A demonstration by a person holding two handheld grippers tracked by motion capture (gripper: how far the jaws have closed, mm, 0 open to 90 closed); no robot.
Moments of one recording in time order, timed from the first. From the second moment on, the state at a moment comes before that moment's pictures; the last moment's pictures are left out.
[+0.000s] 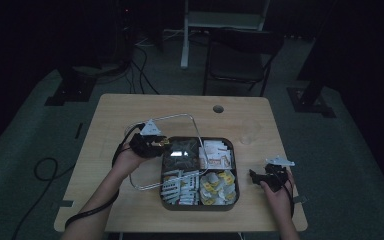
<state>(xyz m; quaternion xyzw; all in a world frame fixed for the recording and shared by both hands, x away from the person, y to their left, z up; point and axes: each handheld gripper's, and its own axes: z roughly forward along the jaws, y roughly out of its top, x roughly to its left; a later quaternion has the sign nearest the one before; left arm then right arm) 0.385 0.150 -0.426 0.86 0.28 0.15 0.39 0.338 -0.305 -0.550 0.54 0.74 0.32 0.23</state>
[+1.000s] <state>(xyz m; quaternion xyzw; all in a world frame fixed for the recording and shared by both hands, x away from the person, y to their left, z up) 0.393 0.238 -0.428 0.82 0.38 0.20 0.38 0.338 -0.305 -0.550 0.54 0.74 0.32 0.23</state>
